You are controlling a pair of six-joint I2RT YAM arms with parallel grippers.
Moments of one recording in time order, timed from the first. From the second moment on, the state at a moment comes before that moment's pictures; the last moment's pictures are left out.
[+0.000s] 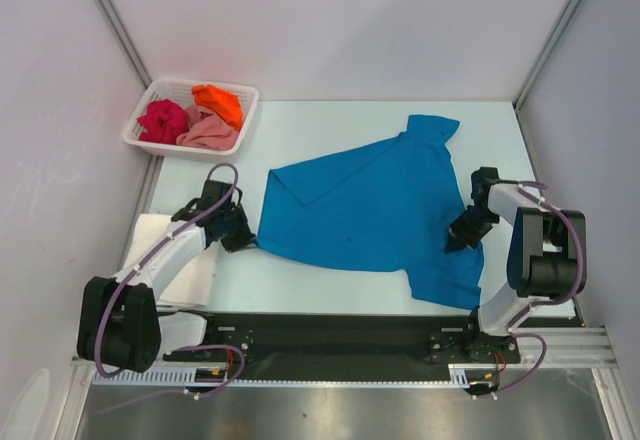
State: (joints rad) left arm -0.20 1.22 0.70 -0.56 0.14 -0.60; right arm -0.09 1.63 0.90 -0.76 -0.10 0.75
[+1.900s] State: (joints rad) left arm -0.12 1.41 0.92 -0.53 0.16 -0.55; right arm -0.15 1.66 0.95 -0.78 -0.09 0.49
